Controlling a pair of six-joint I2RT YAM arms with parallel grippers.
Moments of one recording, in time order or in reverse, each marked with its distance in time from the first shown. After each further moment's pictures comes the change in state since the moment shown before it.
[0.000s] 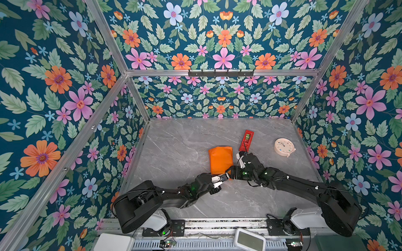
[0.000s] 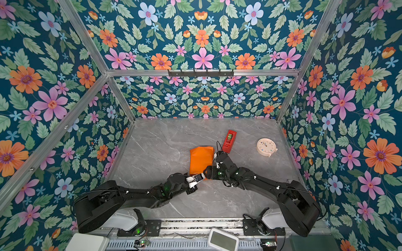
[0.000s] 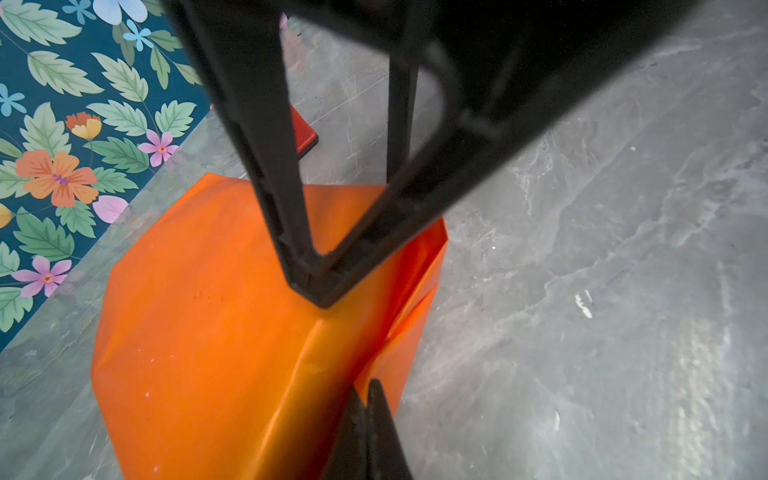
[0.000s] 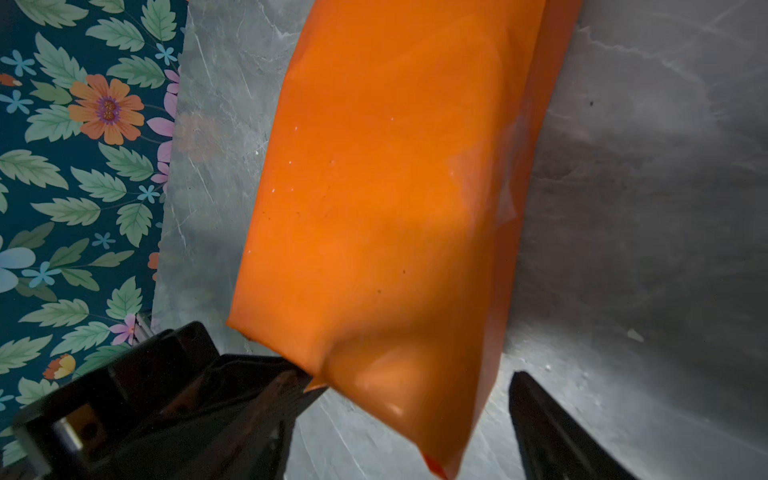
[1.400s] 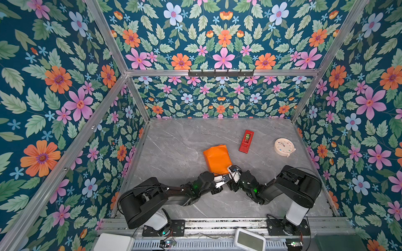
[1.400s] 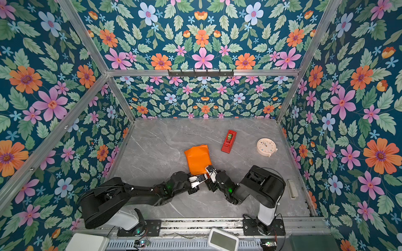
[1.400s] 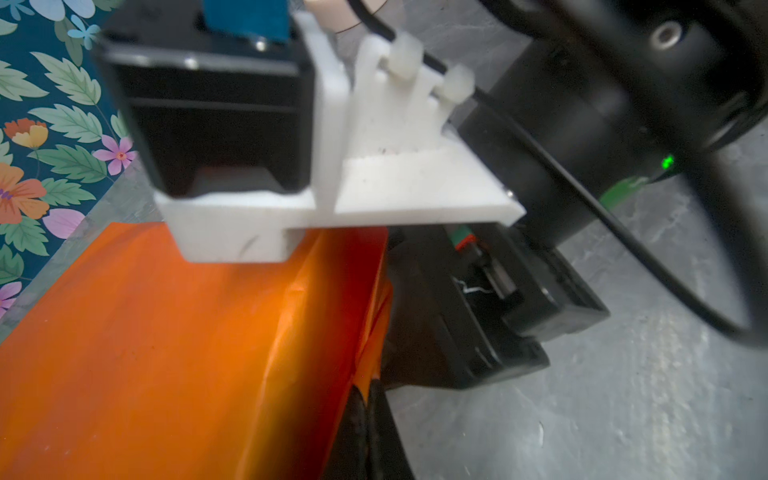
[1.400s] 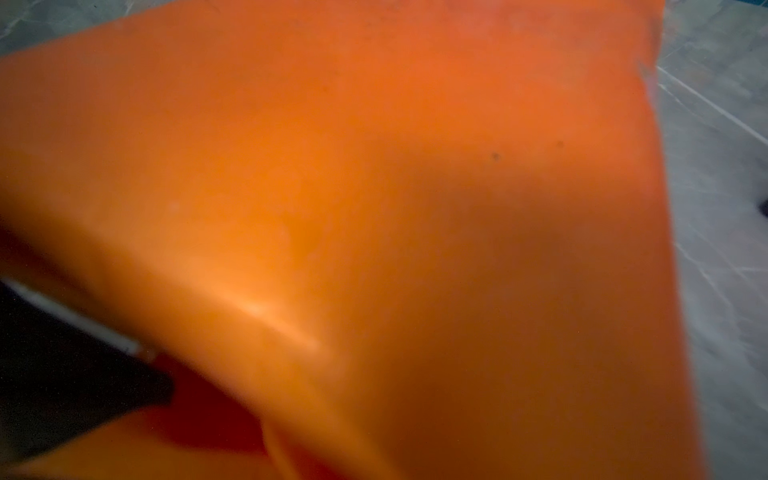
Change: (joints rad) left arm 0.000 0.064 0.053 -0.022 0.078 0.019; right arm 0.112 0.459 -0.342 1.068 0.259 -0.660
